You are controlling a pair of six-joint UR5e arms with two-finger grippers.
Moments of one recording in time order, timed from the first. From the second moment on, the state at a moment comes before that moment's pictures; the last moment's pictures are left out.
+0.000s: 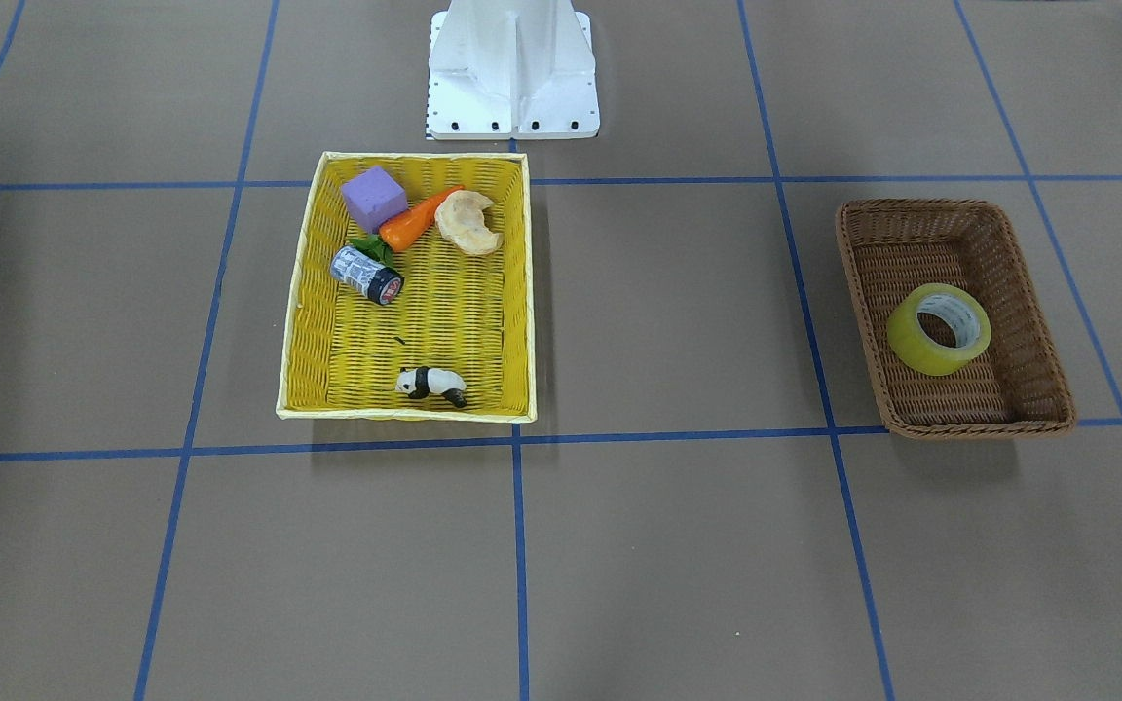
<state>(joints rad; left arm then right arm) -1.52 -1.60 -1.60 -1.75 -2.33 0.10 1.54 -1.45 1.70 -1.79 2.30 -0.09</state>
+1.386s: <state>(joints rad) -1.52 -1.62 -1.58 -1.63 -2.35 0.07 1.54 -1.47 1.71 -1.79 2.32 -0.08</state>
